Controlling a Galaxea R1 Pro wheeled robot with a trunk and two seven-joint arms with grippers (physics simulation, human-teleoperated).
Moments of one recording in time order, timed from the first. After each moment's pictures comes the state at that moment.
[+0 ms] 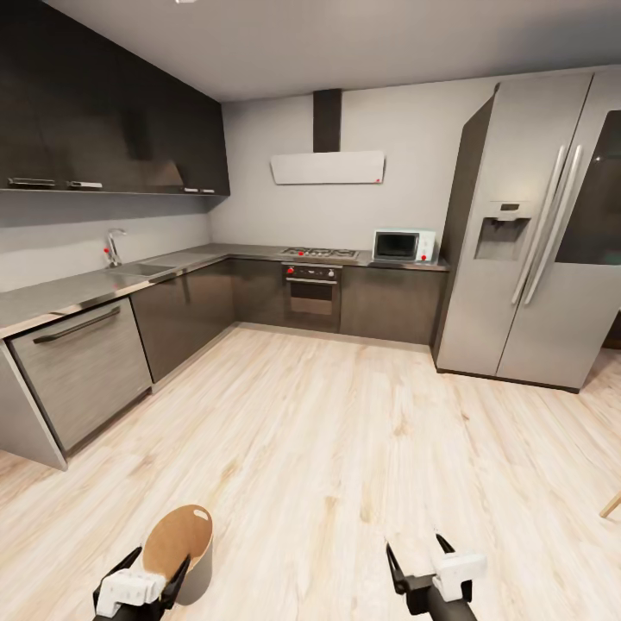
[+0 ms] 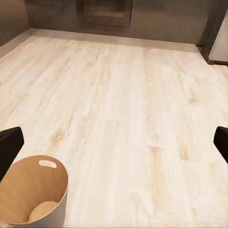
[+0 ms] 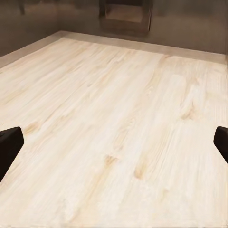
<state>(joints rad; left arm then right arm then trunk) 0.24 0.07 0.18 -1.45 0.09 -0.12 -0.36 0.22 -0.04 0.13 -1.48 0.00 -0.09 0.00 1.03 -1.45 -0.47</state>
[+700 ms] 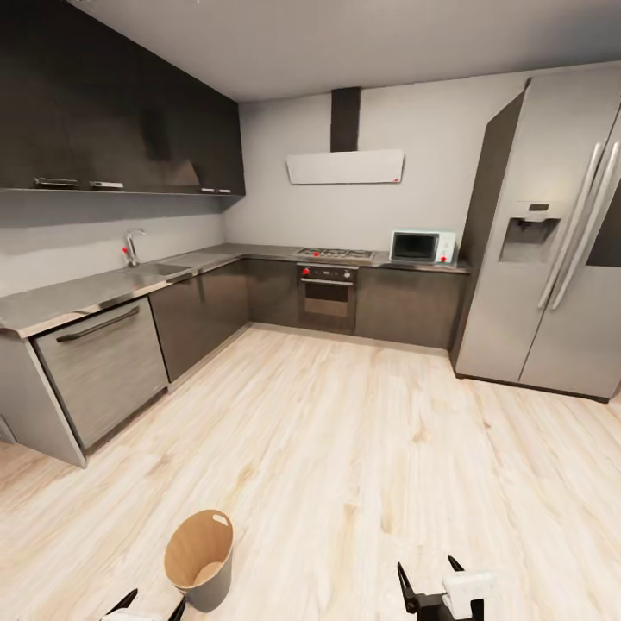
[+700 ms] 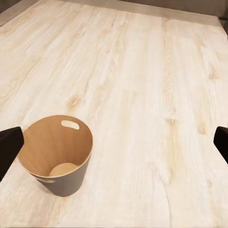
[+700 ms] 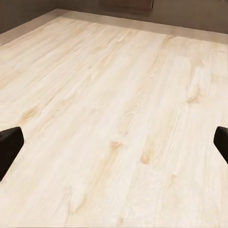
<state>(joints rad) 0.24 0.08 0.18 -1.26 0.09 -0.17 -0.37 0.21 -0.03 0.08 -1.38 0.00 -0.11 0.00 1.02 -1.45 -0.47</state>
